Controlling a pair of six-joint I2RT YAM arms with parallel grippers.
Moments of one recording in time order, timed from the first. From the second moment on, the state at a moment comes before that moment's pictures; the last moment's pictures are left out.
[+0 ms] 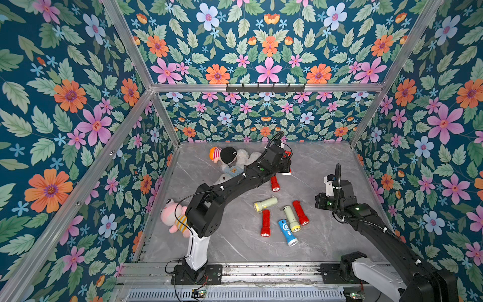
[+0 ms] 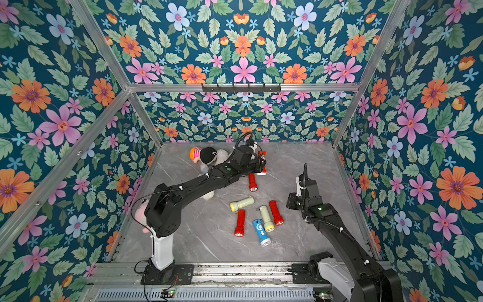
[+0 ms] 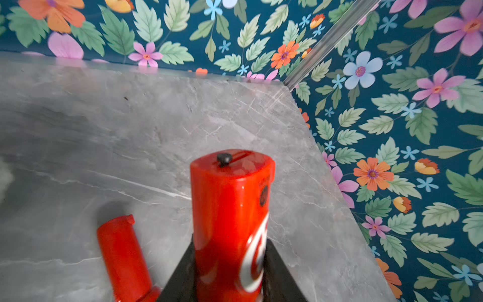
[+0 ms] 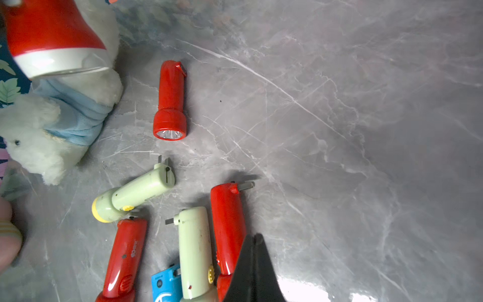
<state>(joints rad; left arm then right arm) -0.81 2.01 1.65 -0.15 -0.03 -0.59 0.24 0.98 0.62 -0.44 -0.13 0.40</state>
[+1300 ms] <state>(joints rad) -0.85 2.25 1.68 -0.22 -0.04 -0.79 0.24 0.91 0.54 -0.34 -0.20 0.42</state>
